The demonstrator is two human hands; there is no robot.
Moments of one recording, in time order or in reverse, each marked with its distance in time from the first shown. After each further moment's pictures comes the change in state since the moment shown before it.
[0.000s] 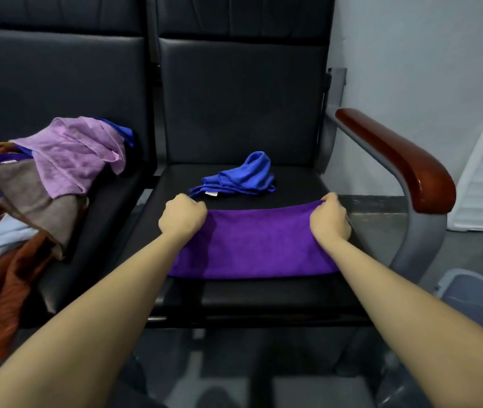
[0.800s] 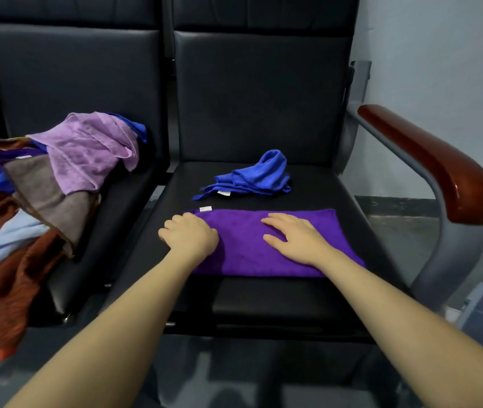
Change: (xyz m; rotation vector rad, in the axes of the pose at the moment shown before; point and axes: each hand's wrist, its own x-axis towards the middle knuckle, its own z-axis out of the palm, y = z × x) left_hand -0.004 -0.019 0.022 0.558 -0.063 -0.055; right_hand -0.010 -0.004 0.051 -0.285 -0.528 -0.831
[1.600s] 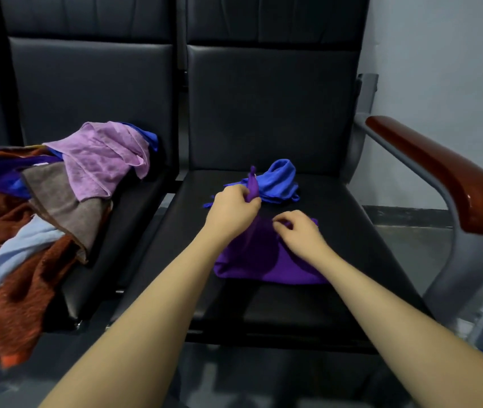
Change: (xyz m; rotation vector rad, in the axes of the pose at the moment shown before) left_hand -0.017 0.024 -0.055 -0.730 0.051 0.474; right_hand 0.016 -0.035 -0.008 0.432 0.221 0.247
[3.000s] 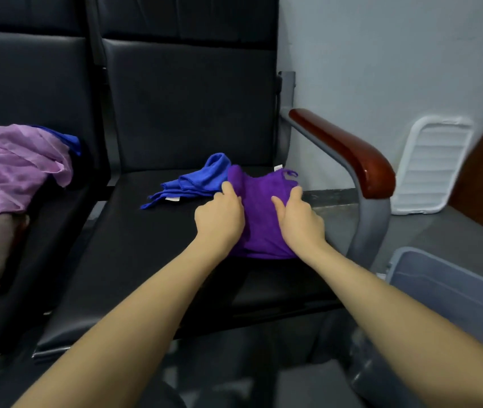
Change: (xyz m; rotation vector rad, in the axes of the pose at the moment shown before) left_hand -0.019 0.035 0.077 0.600 0.096 0.260; right_hand -0.063 0.011 -0.068 -0.433 0.410 0.222
